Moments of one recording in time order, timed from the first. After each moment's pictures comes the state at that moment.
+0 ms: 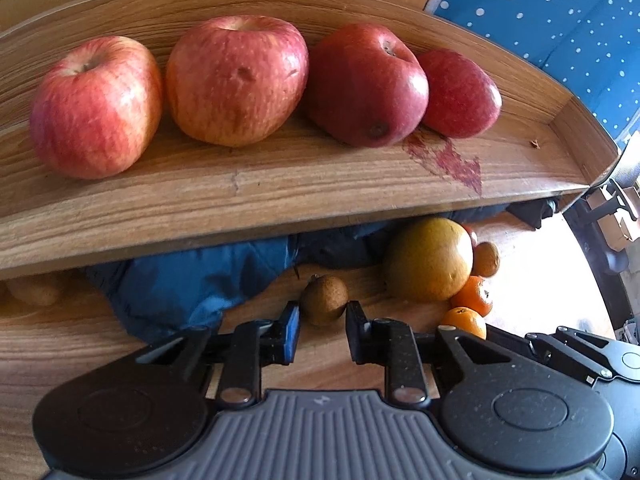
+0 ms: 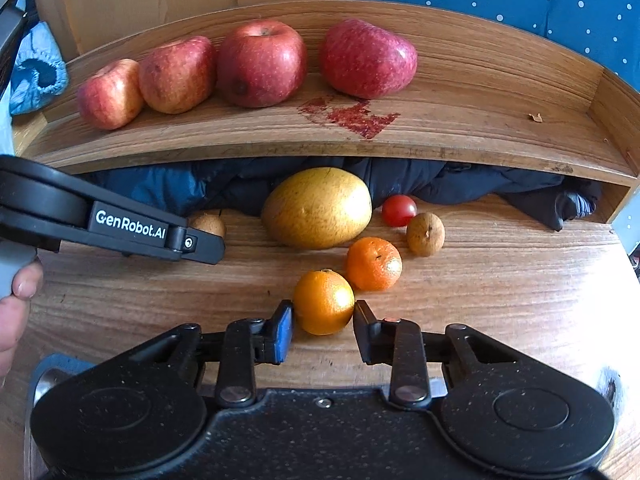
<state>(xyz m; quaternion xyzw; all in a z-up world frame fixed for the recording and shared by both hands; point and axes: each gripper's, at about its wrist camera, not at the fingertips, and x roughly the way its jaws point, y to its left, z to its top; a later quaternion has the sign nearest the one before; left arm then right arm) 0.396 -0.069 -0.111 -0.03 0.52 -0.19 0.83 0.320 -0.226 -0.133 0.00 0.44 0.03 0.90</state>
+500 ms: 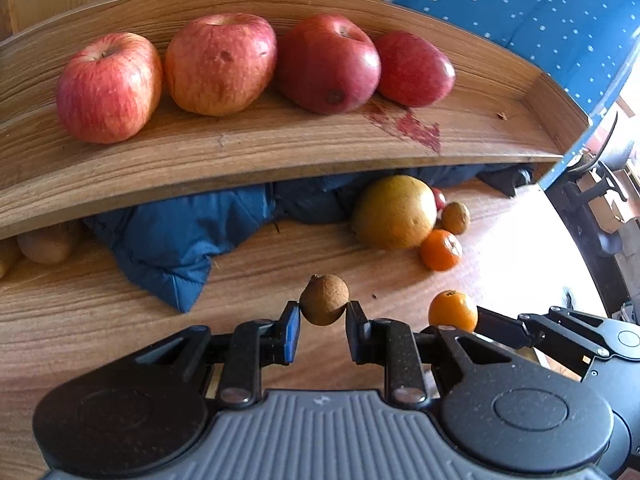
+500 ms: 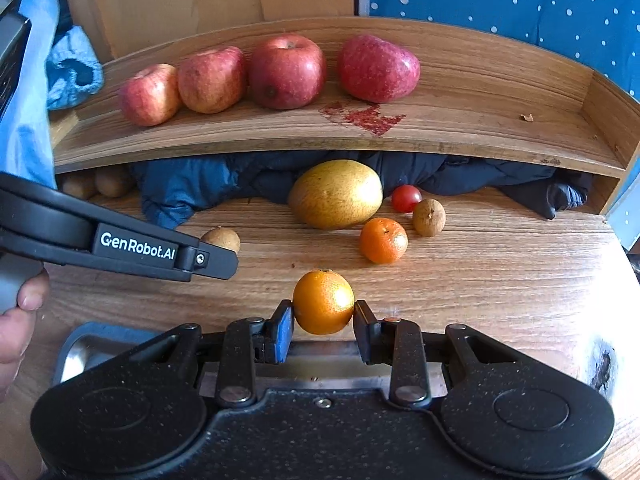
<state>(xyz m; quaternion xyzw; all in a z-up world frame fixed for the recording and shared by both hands) 0.352 -0.065 -0.095 -0.01 0.52 -0.20 0.83 0.277 -0.219 -0.117 0.00 0.43 0.05 0.90</state>
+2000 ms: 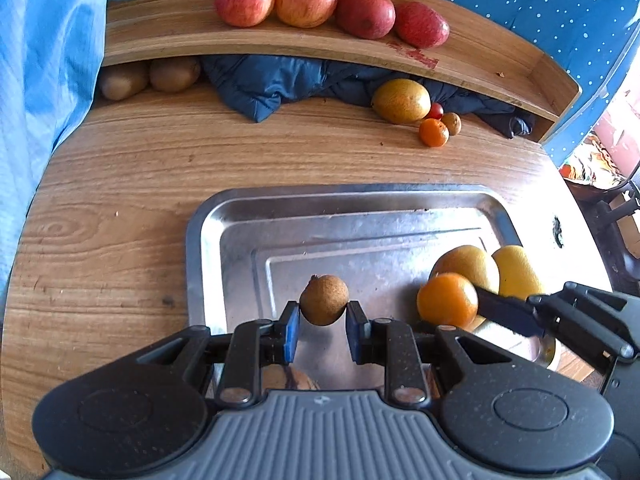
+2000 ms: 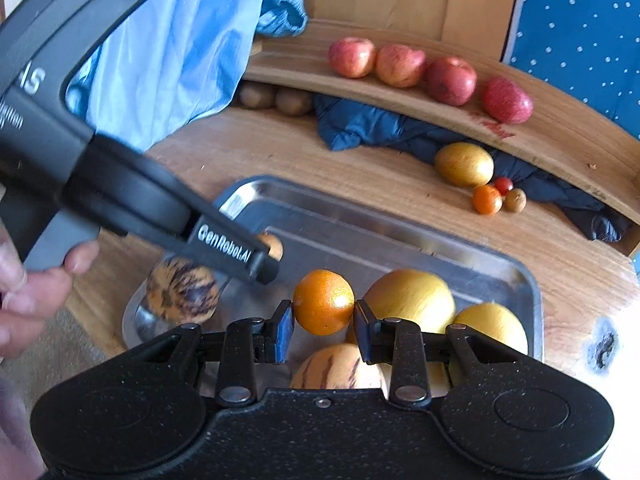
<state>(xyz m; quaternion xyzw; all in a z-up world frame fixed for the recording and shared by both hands) 0.188 -0.043 -0.080 -0.05 0.53 -0.10 0.84 0.131 -0.180 -0.101 -0.12 0.41 0.21 0.88</state>
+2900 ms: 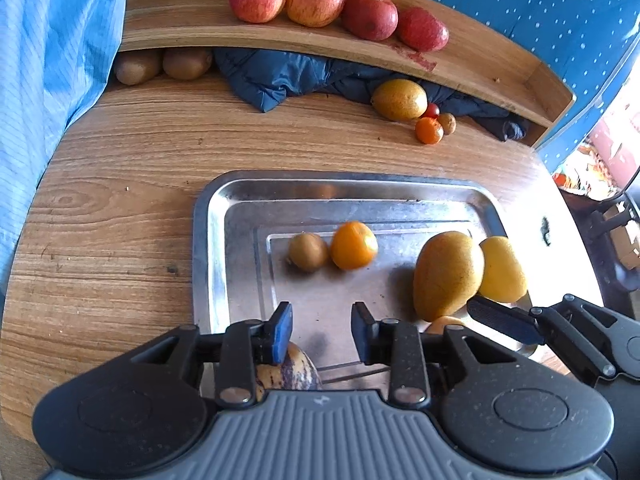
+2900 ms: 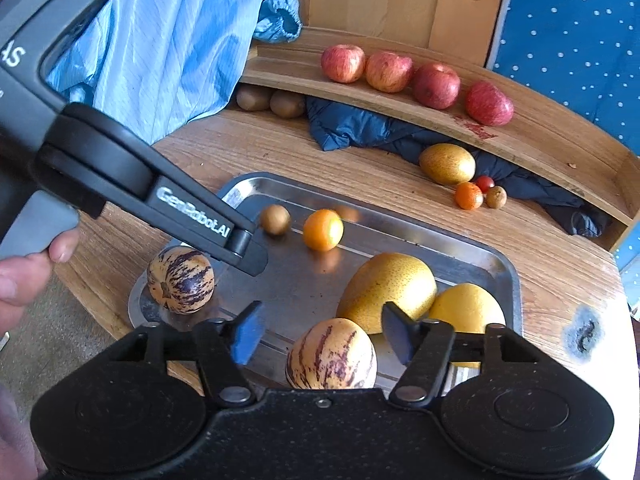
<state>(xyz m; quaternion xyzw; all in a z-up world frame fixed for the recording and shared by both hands) 0.170 -0.037 -0.068 -0.08 0.53 -0.10 0.84 0.107 -0.192 -0.087 -0.12 0.39 0.18 0.90</state>
